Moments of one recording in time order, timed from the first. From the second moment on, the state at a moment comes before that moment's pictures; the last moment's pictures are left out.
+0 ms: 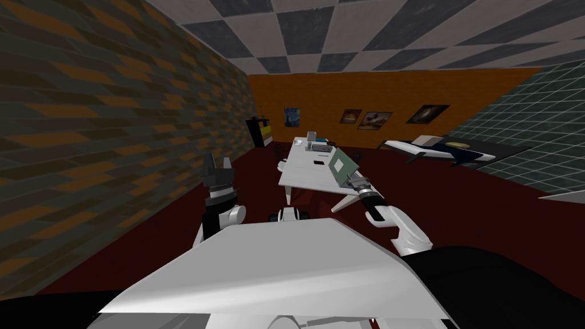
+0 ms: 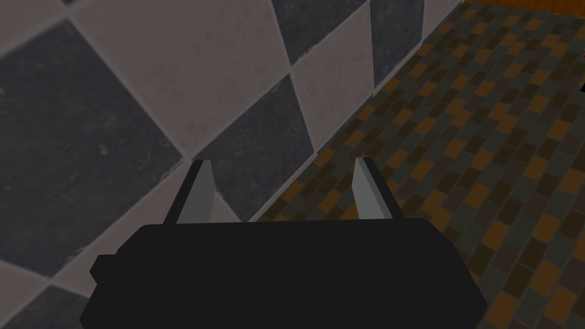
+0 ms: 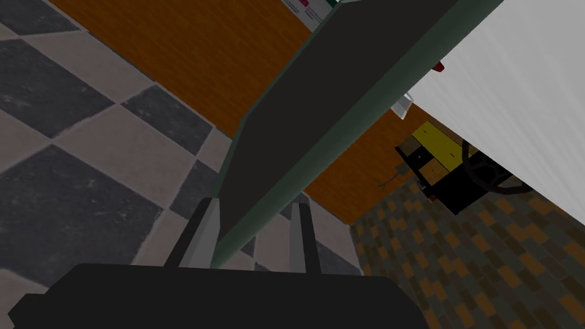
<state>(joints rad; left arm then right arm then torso) 0.46 -0.02 0.05 -2.31 0.04 -0.50 0.02 0.51 -0.56 -0.37 -1.87 0.70 -0.13 0.81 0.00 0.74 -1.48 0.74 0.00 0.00</state>
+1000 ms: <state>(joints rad) 0.46 -0.02 0.05 -2.31 0.04 -0.50 0.02 0.43 -0.58 -0.34 -1.77 0.54 -0.13 0.61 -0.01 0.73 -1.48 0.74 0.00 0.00</state>
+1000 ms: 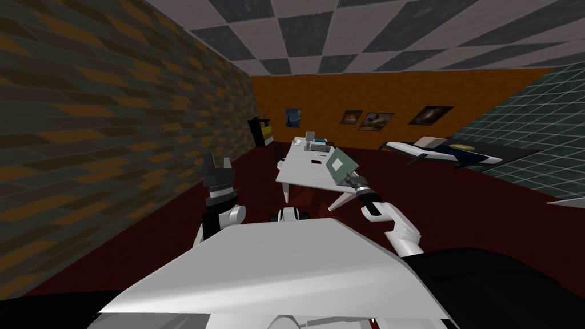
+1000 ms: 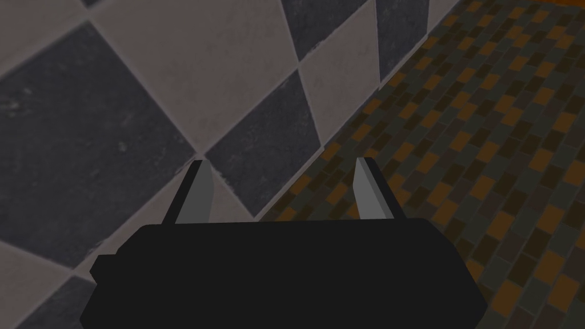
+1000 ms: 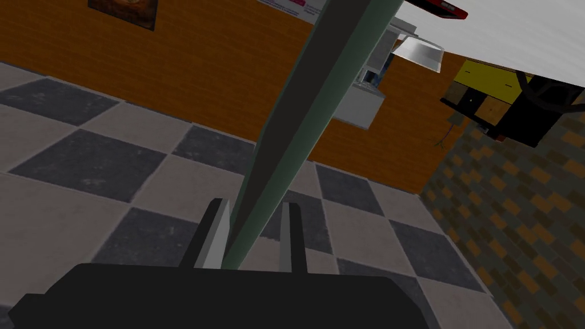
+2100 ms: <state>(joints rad) 0.46 -0.02 0.05 -2.31 0.04 -0.50 0.02 0.30 -0.48 -0.32 -1.61 0.40 -0.20 0.46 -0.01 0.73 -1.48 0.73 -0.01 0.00</state>
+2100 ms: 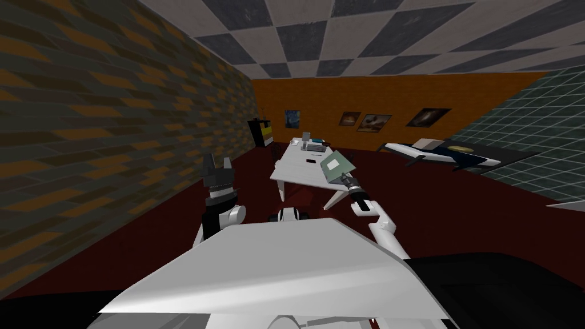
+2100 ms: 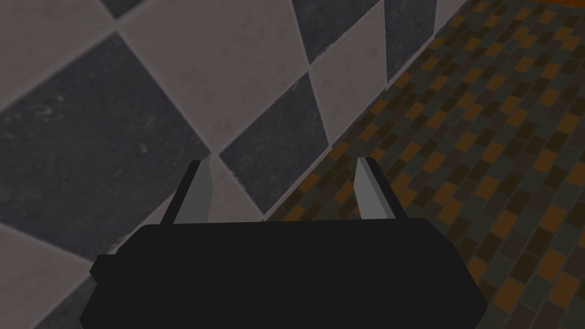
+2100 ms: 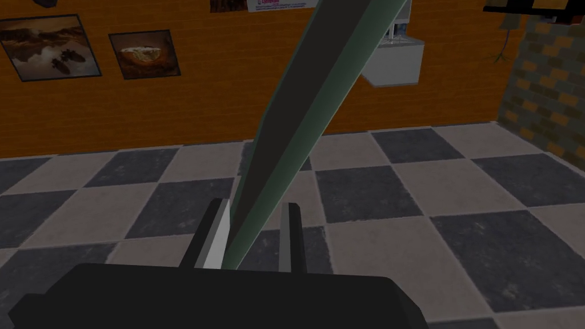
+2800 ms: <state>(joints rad) 0.46 -0.02 0.05 -2.31 0.04 -0.50 0.02 0.24 -0.42 -0.30 -1.50 0.33 -0.24 0.40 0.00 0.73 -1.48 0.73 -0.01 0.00</state>
